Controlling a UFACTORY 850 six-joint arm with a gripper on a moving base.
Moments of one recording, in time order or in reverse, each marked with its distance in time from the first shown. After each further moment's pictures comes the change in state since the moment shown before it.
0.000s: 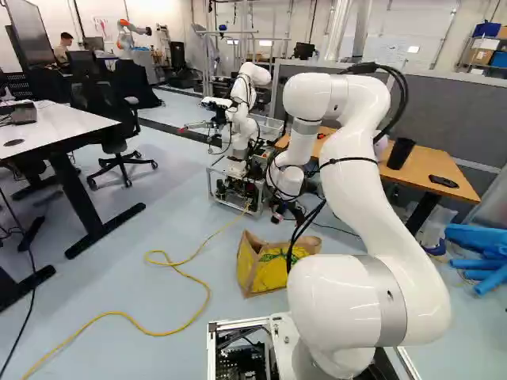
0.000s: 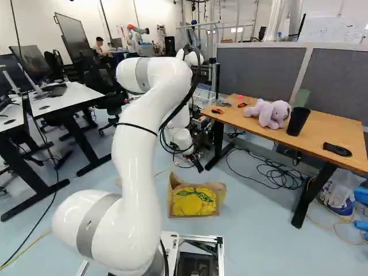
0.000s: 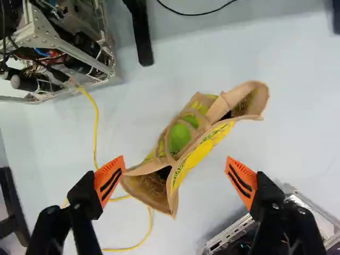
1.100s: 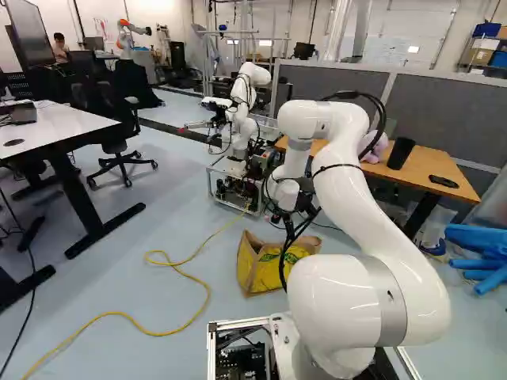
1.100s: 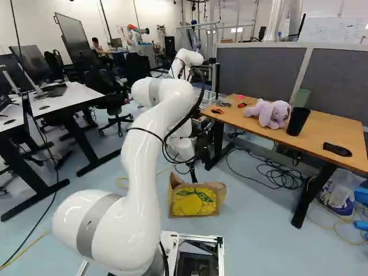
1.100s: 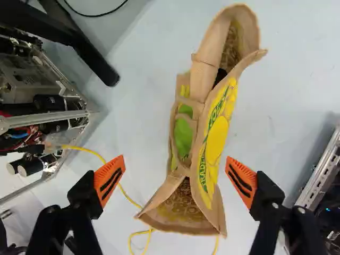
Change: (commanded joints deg) arm 0.0 -11.7 -8.3 0.0 0.0 33.2
